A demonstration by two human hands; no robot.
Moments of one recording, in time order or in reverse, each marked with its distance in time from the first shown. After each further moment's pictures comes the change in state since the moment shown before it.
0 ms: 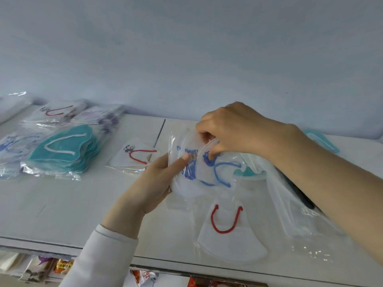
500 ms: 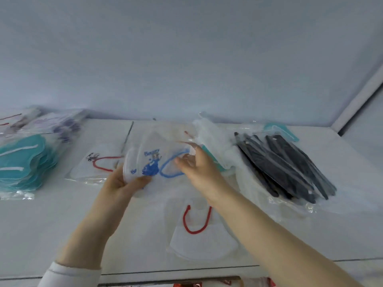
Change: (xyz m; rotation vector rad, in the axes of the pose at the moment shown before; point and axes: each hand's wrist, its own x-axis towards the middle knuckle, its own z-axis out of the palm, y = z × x) left_hand 0.002 -0.029 -0.014 0.055 0.163 0.226; right_hand -0.027 -0.055 0.091 1.558 0.392 0.709
